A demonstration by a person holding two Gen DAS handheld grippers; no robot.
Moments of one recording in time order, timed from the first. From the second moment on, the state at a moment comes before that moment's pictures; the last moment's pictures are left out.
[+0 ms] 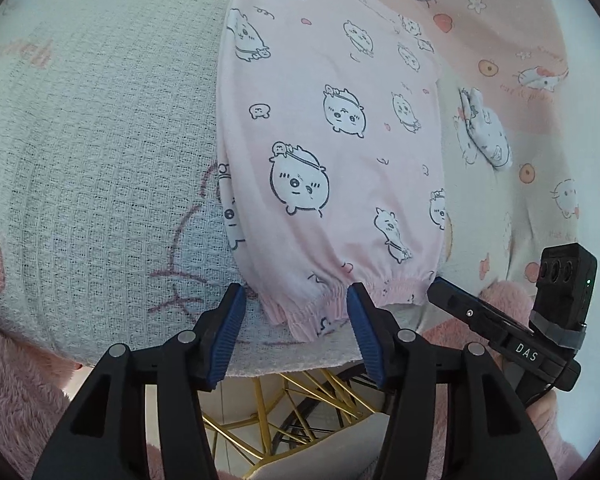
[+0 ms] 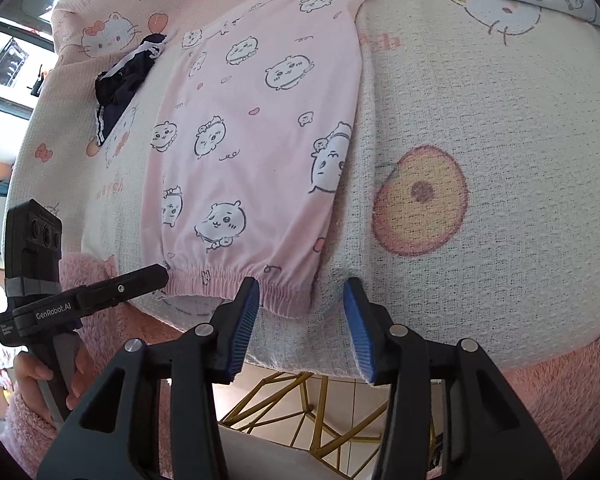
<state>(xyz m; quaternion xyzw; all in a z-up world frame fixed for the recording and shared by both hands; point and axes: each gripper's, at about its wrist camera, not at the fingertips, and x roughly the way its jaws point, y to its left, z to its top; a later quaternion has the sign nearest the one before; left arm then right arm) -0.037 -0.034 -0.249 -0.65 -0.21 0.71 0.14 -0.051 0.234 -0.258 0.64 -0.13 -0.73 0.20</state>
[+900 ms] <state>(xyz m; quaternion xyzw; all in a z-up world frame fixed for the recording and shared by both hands) -0.021 -0.012 -0.202 -0.62 -0.16 0.74 0.18 -0.038 0.219 -0.225 0.62 -0.09 -0.74 0.24</state>
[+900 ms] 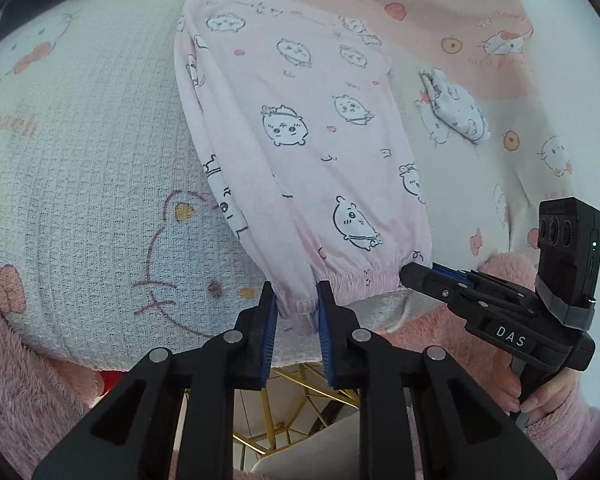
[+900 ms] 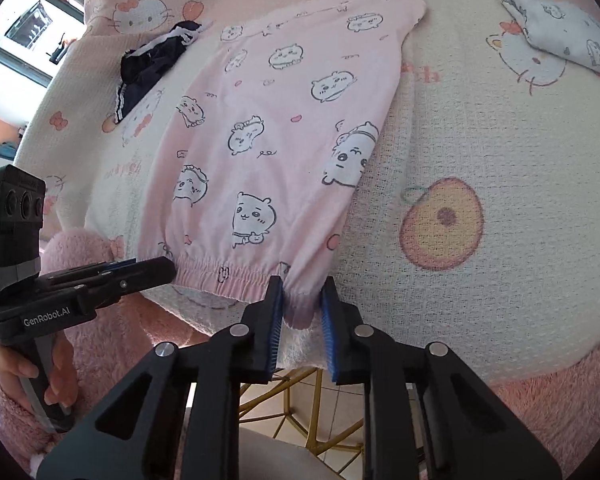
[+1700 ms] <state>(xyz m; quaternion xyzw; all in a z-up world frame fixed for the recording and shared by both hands) -0.061 -0.051 -0.201 -0.63 -0.31 0.68 0.20 -0.083 0.231 -0.189 0.60 -0.18 -0.74 0.25</state>
